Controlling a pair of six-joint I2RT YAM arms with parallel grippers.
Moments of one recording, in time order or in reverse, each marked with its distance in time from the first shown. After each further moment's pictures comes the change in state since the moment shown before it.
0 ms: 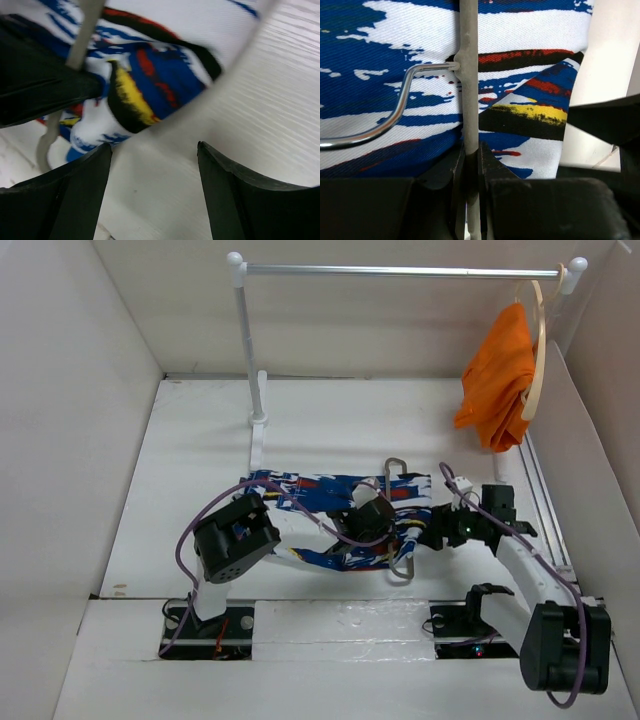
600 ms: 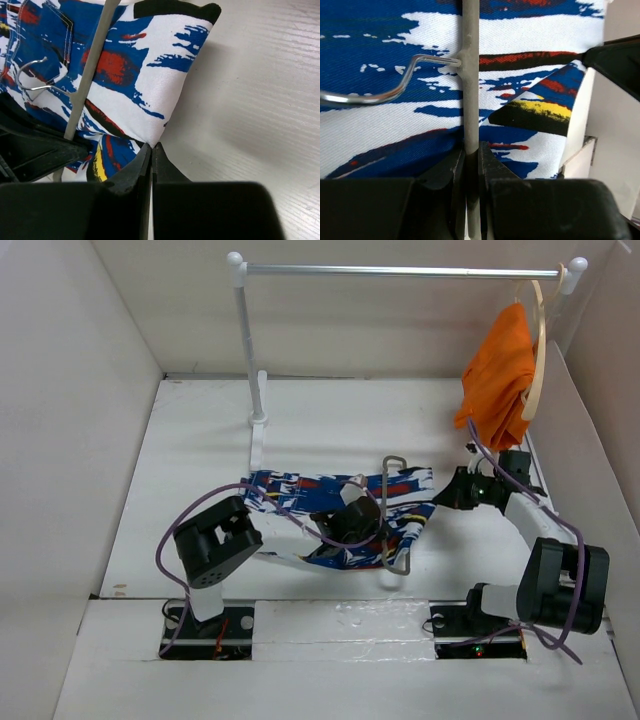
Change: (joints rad) left arm 0.029 -0.123 -0.148 0.129 0.010 -0.029; right arm -0.121 0.304 0.252 0.106 -0.095 0.140
